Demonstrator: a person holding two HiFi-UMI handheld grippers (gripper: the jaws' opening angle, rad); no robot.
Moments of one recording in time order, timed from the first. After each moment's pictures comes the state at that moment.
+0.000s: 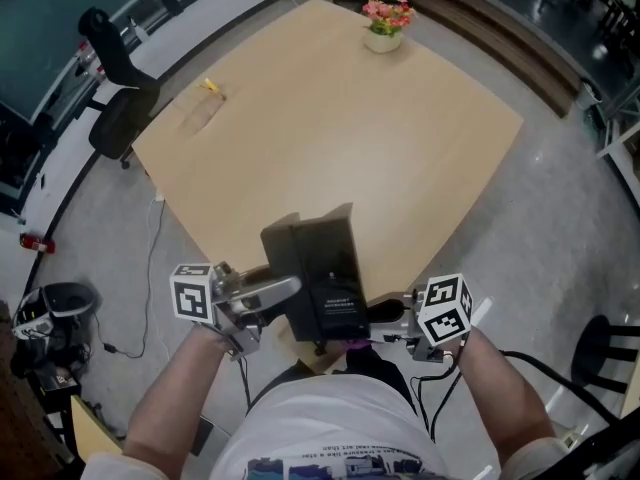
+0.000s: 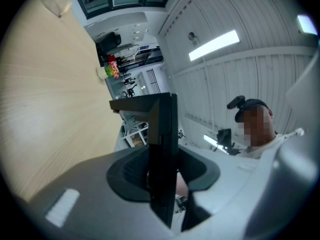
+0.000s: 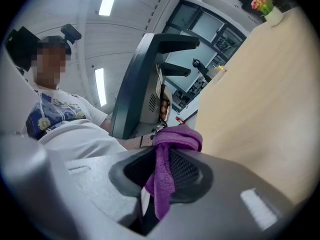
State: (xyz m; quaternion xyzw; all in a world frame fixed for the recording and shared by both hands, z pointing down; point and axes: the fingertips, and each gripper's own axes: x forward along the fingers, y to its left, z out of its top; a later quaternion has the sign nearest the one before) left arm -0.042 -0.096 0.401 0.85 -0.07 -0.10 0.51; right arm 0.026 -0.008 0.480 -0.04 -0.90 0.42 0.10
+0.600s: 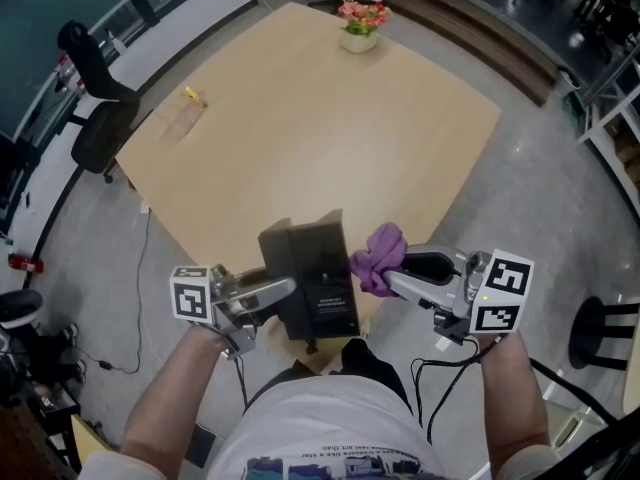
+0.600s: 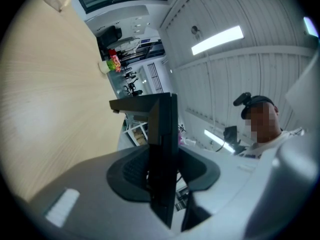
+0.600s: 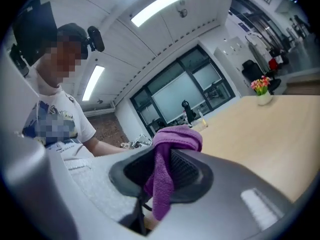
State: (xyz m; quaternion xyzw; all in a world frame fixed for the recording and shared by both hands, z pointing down) left arm -0.046 -0.097 0.424 0.85 -0.05 -0.07 0.52; right arm 0.084 -0.092 0.360 0.18 -0.95 0.26 0.03
